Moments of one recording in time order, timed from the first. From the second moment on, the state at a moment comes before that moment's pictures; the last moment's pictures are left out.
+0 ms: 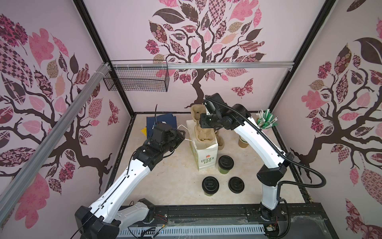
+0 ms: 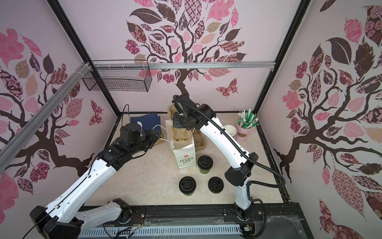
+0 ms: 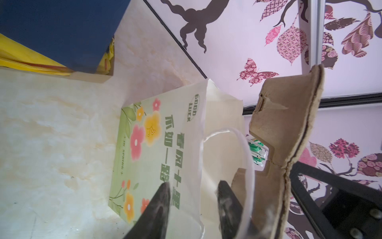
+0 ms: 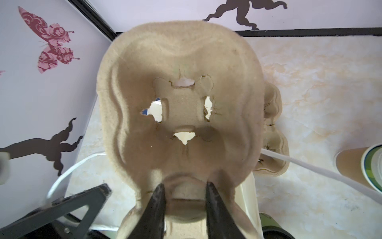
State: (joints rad) left arm -0.51 1.11 1.13 -0.53 -0.01 -1.13; right arm 0.79 1.95 2.36 -1.22 0.18 0.57
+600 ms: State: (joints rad) left arm -0.51 1.11 1.09 -0.46 0.11 -1.15; right arm 0.82 1.96 2.29 -1.27 0.26 0.54
